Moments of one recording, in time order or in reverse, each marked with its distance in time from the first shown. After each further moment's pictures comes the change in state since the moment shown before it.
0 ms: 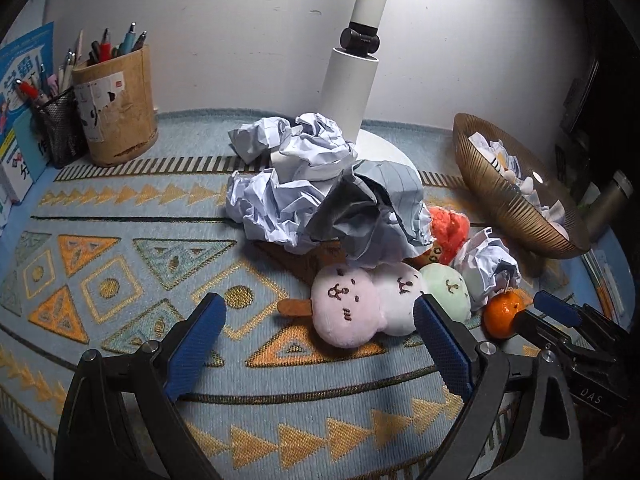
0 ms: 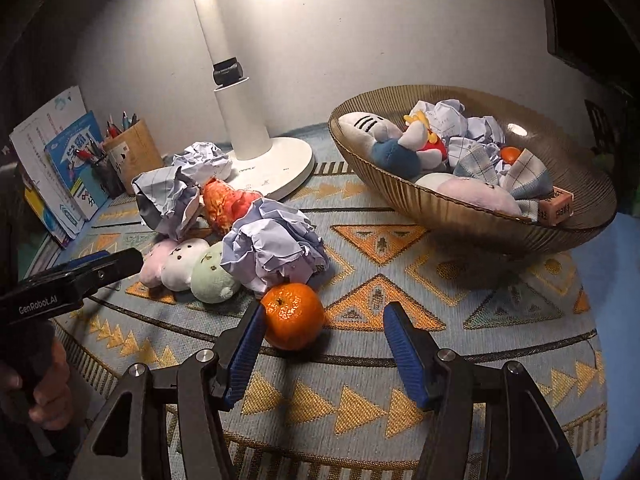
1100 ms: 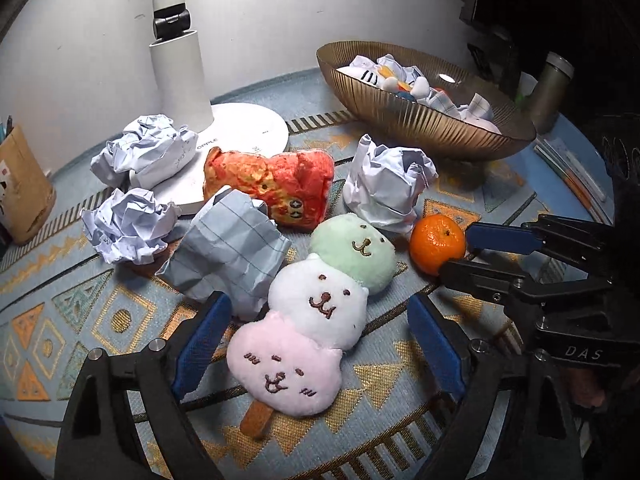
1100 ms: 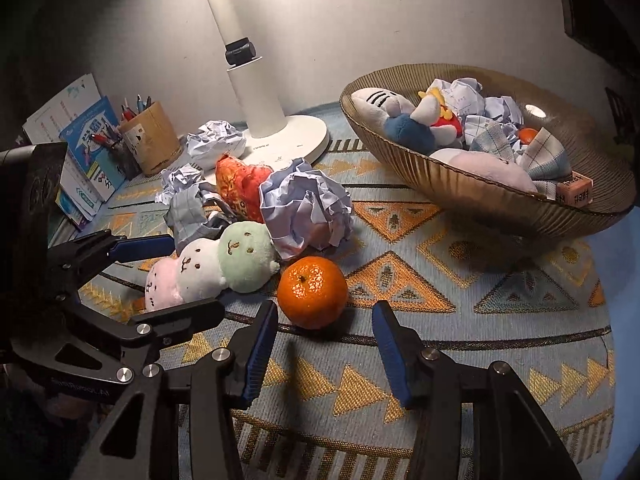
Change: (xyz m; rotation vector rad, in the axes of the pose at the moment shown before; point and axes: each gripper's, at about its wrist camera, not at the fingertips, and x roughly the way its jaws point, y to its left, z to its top) left arm 0.010 -0.079 -0.020 0.343 0.090 -0.104; right arm 0.005 -0.009 0.000 -0.018 0.076 0.082
